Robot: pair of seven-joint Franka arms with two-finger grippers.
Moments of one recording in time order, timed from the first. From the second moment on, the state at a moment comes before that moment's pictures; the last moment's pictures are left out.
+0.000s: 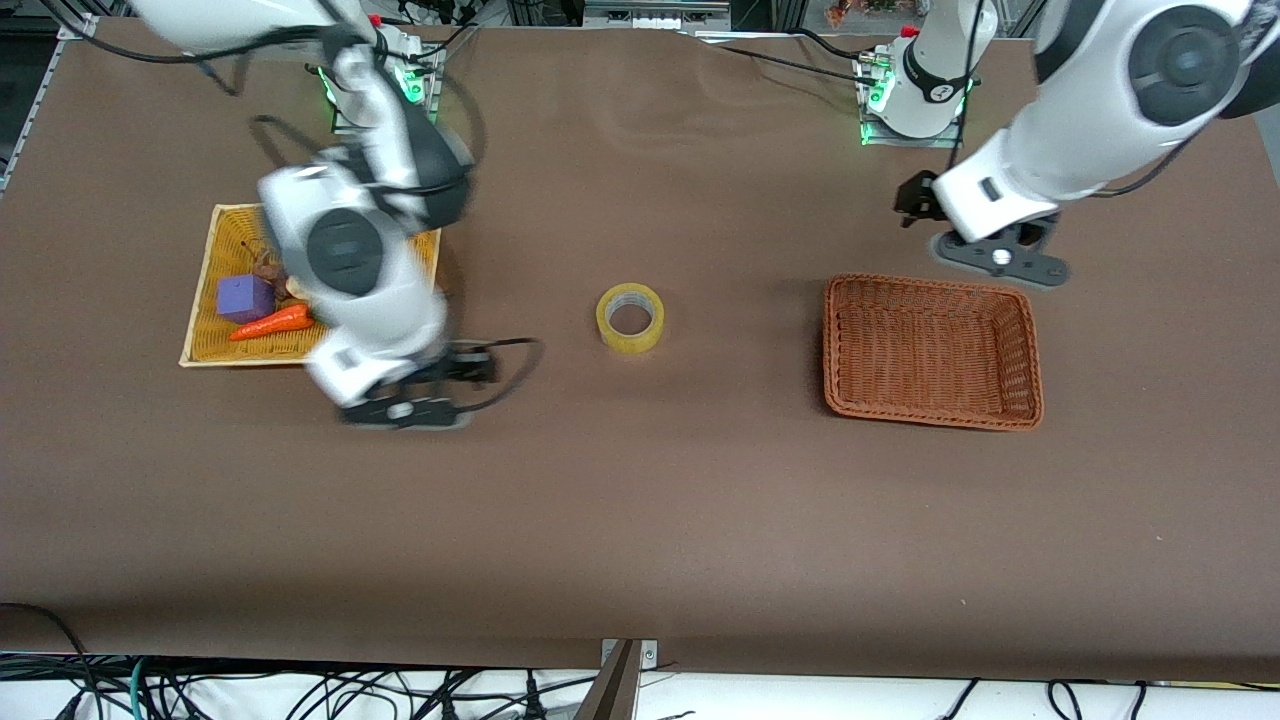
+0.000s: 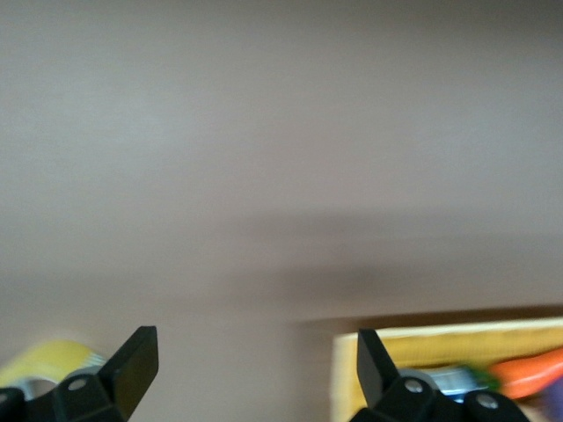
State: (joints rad) left arm -0.10 0.07 -0.24 -1.69 -0.04 1.51 -0.05; right arm 0.04 0.54 0.42 -1.30 -0.27 1.78 0.43
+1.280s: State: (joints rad) left arm -0.54 0.66 -0.28 -1.68 -0.07 2.29 -0.51; right arm -0.09 0.02 0.00 -1.71 -0.05 1.73 -0.19
